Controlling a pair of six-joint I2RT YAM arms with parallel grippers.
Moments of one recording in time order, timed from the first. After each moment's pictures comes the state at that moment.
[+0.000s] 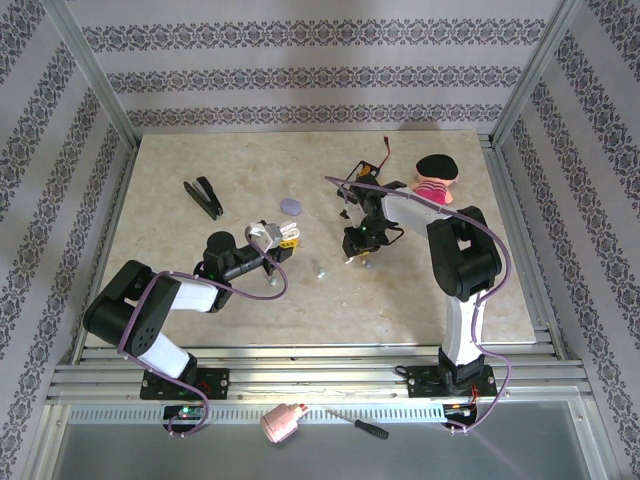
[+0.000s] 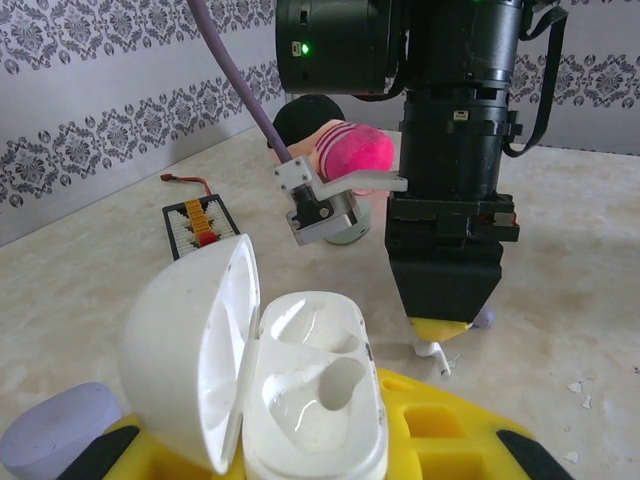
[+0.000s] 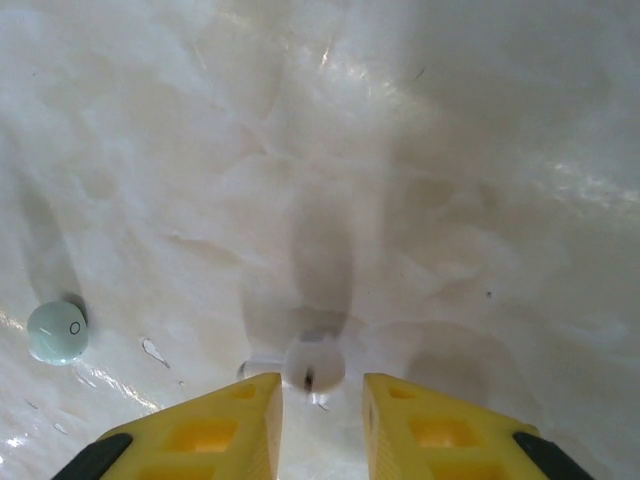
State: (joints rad) left arm -0.38 1.56 0.39 1.06 0.56 0.16; right arm 0.41 1.99 1.40 -0.88 -0.32 0.07
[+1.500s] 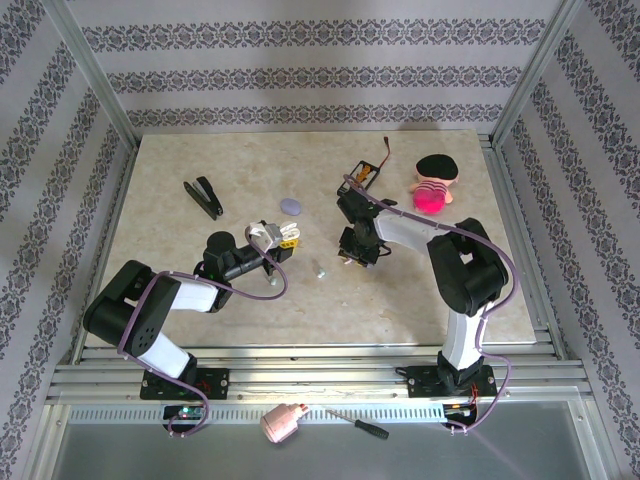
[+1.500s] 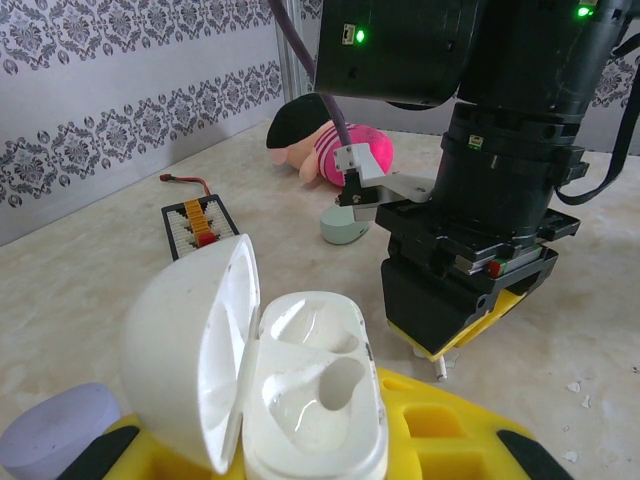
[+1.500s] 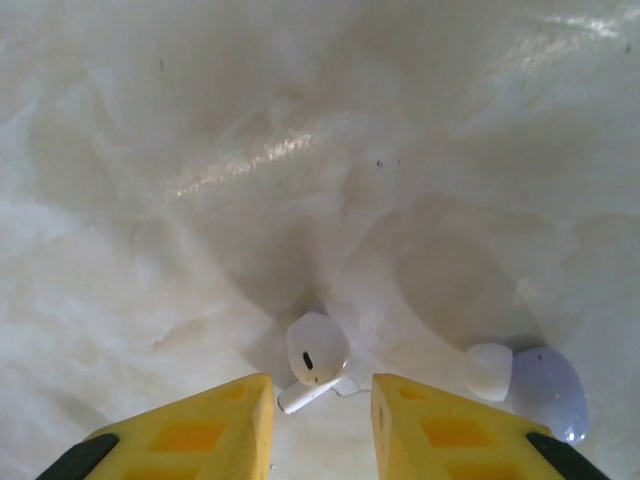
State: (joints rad) left arm -0.38 1.56 0.39 1.06 0.56 0.16; right arm 0.53 1.89 1.23 -0.70 -0.12 0.97
